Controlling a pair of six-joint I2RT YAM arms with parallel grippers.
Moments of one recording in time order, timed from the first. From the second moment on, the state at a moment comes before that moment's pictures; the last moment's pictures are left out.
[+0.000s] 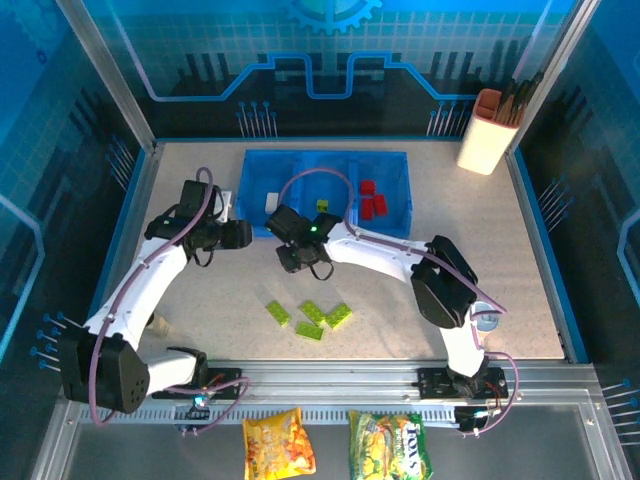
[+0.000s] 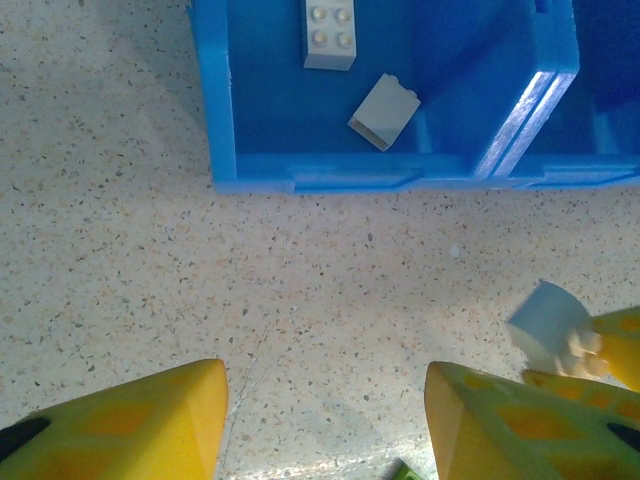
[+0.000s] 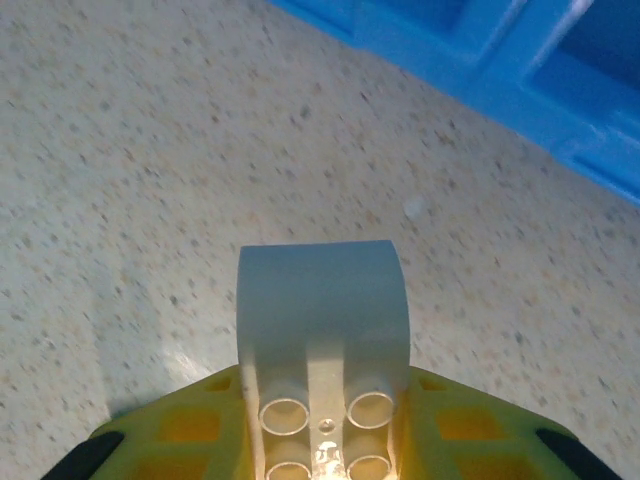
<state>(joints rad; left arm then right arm) -0.14 1.22 1.02 -0.77 0.13 -0.22 0.96 2.01 1.66 -0.77 0.14 0.47</state>
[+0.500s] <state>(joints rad) -0.13 1.22 1.02 -0.75 0.13 -0.22 0.95 2.17 1.85 -0.53 0.14 0.42</state>
